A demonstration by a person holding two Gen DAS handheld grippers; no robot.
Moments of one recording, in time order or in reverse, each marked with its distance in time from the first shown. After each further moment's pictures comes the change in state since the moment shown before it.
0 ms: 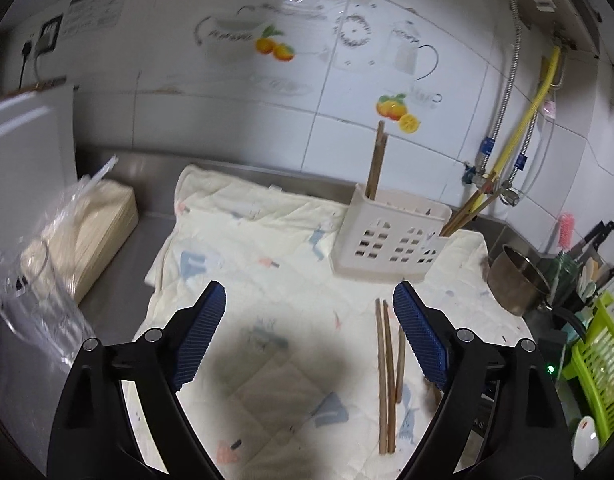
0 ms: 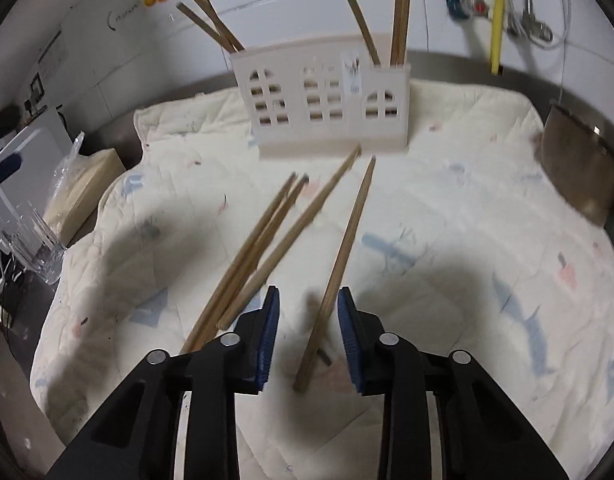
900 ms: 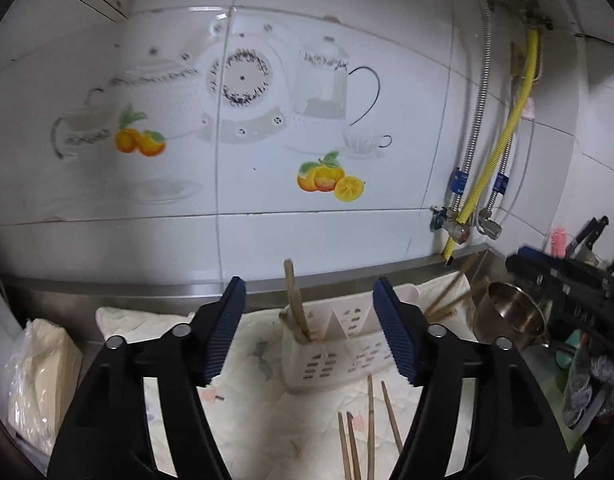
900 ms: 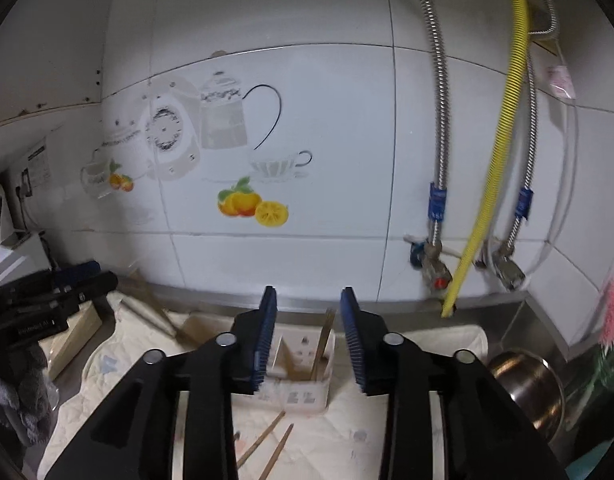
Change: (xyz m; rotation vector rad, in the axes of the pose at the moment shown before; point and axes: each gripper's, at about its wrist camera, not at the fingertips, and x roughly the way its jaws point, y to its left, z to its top) left arm 0.080 -0.098 0.136 0.210 -0.054 -0.103; right arm -0.111 -0.039 0.223 -0.139 -0.385 -0.064
